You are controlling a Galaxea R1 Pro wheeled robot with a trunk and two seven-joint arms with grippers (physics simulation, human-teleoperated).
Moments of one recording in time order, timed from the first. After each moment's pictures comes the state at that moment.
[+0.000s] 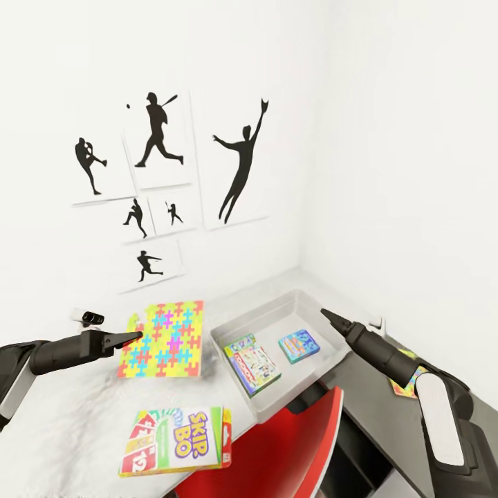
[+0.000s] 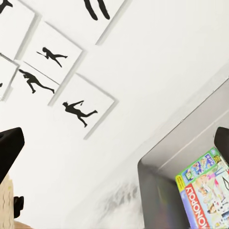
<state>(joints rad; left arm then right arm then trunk) -0.56 0.47 0.10 -1.11 0.44 0.95 -1.57 -0.36 -0.01 -0.33 -1.58 -0.70 0.89 0.53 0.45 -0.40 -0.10</state>
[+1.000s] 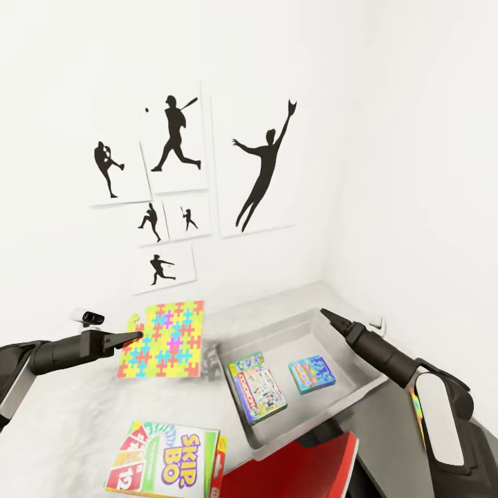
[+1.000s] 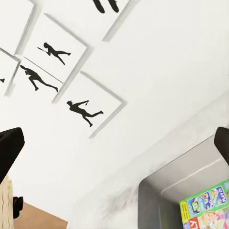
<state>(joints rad) -0.56 0.47 0.10 -1.11 0.44 0.95 -1.57 -0.36 -0.01 -0.33 -1.58 -0.70 0.89 0.53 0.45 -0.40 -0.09</state>
